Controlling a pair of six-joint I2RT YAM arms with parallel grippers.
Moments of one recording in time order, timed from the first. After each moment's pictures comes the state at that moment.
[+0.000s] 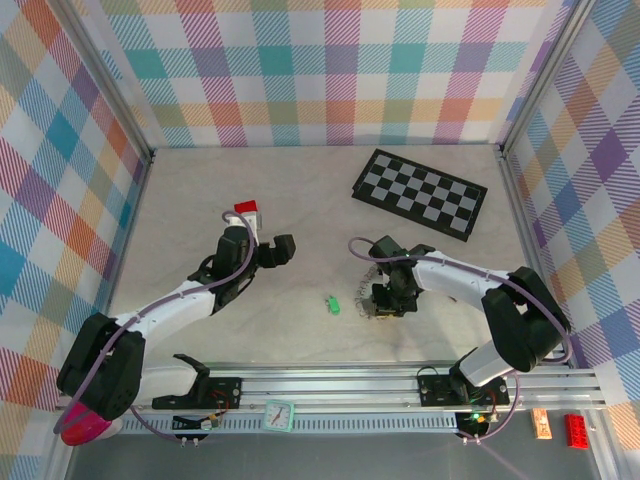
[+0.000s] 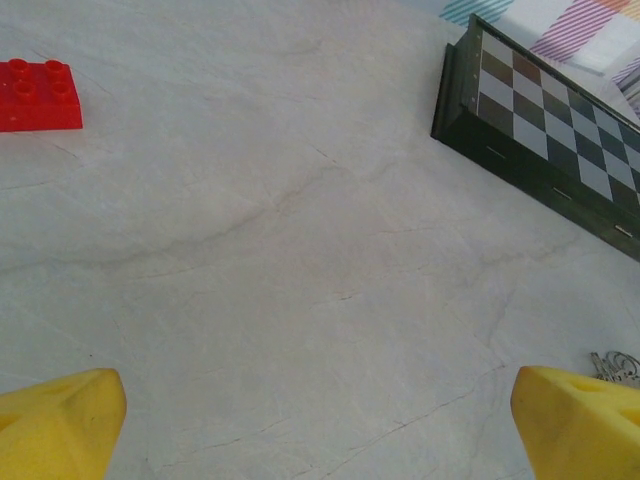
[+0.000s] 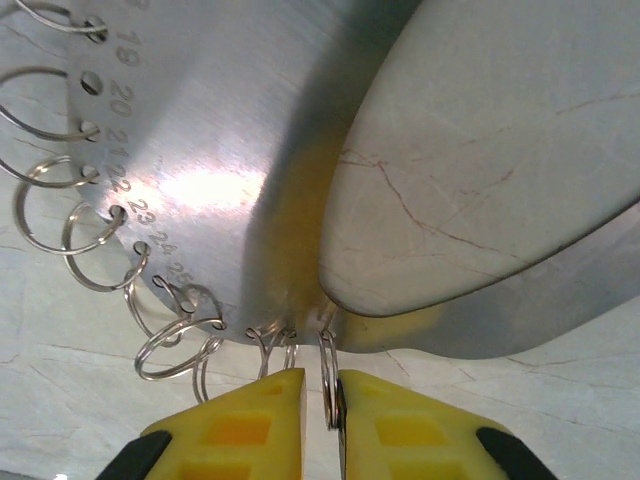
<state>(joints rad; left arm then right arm) -0.48 1.25 0.57 0.16 -0.05 -0.50 0.64 1.51 0.83 -0.80 -0.19 0.61</state>
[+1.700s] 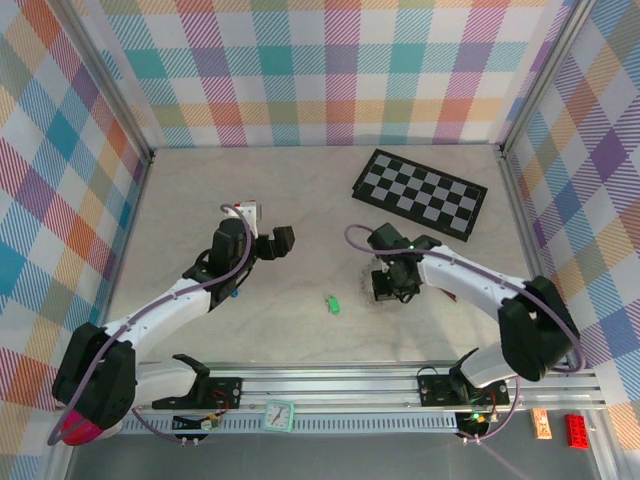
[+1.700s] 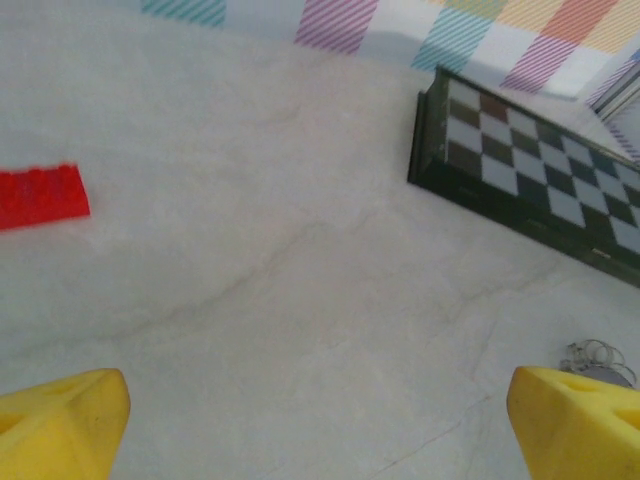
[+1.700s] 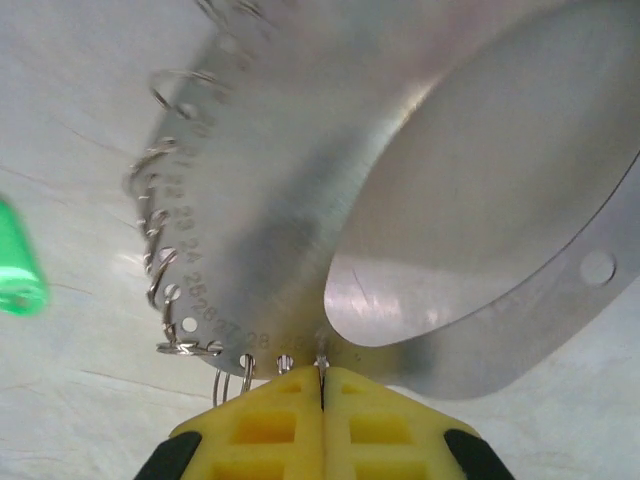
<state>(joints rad) -0.48 1.19 0.65 0.11 -0.07 -0.40 0.66 1.42 0.94 -0.84 0.00 0.45</state>
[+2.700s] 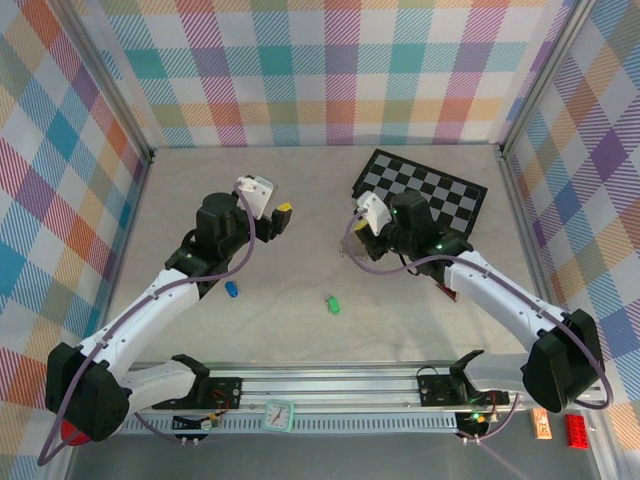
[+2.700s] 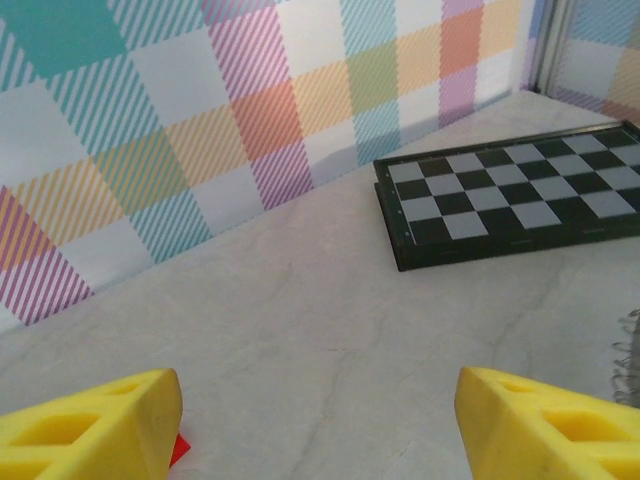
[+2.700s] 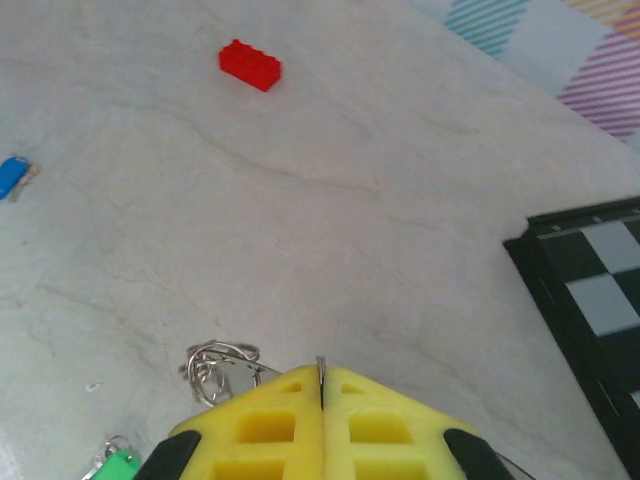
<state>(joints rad) -0.48 1.13 0.89 -0.03 0.00 0.18 0.58 1.27 0.96 -0.28 -0.20 -0.27</state>
